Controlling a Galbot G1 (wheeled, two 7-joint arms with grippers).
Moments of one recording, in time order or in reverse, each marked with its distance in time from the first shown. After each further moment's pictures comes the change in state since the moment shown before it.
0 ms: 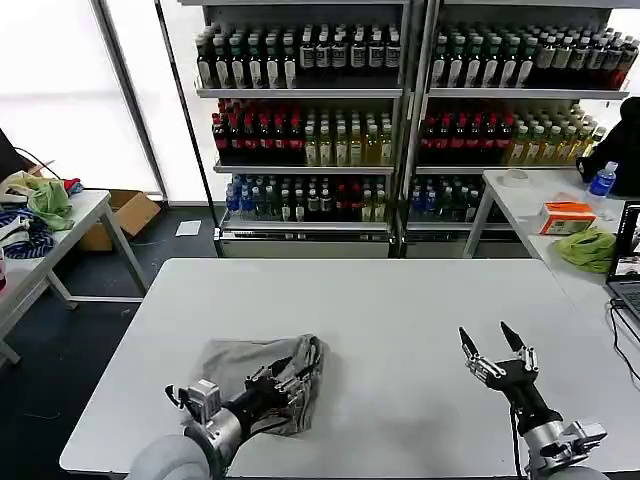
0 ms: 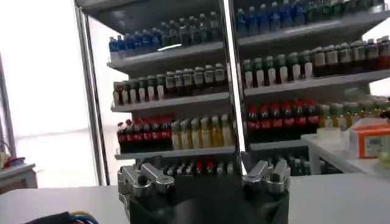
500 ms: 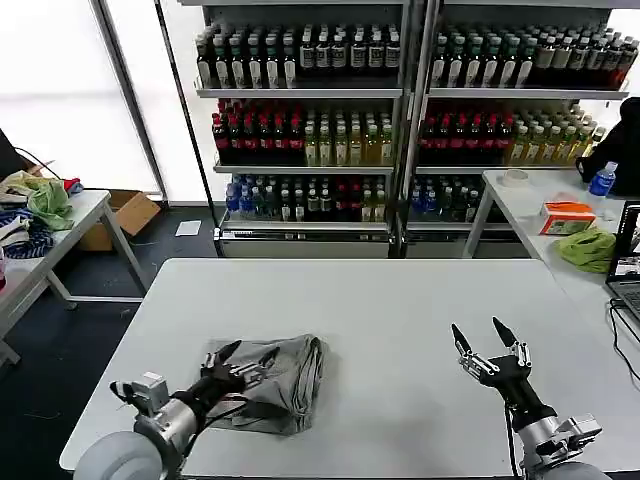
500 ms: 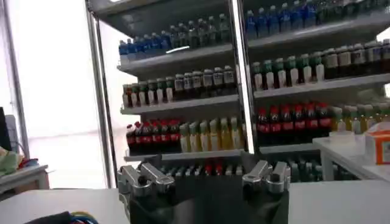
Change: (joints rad) left arm 0.152 -0.032 -0.309 -0.027 0.024 0.035 0.081; right arm 0.011 -0.020 -0.028 0.012 0.006 0.004 0.000
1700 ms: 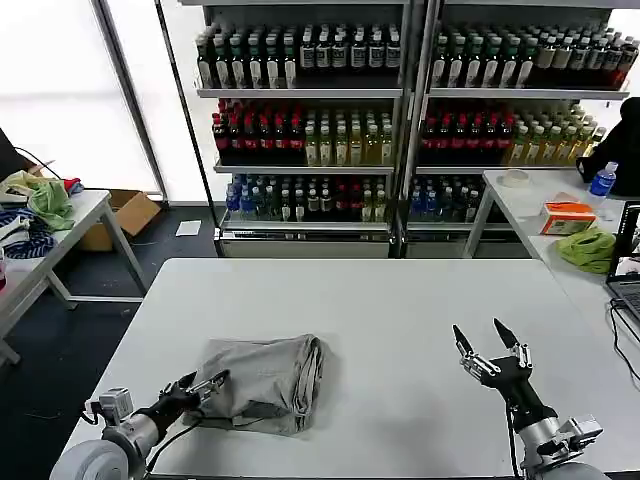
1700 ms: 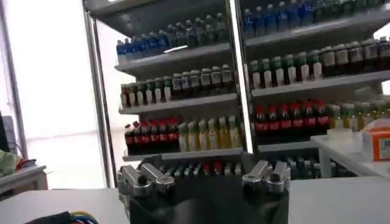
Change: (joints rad) left arm 0.035 -0.037 -0.125 0.262 -0.059 0.026 0.113; right arm 0.000 0.008 0.007 -0.007 0.007 0.000 -0.003
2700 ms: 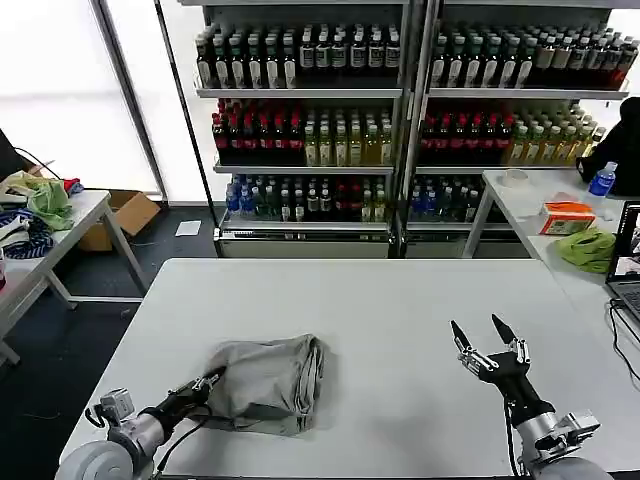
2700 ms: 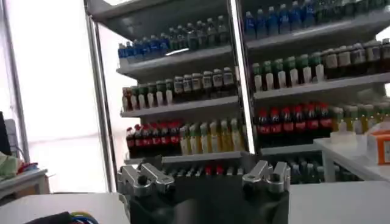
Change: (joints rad) left arm 0.003 -0.038 -0.020 -0.003 -0.110 -0.006 0.012; right arm 0.027 -0.010 -0.013 -0.006 0.009 -0.001 0.002
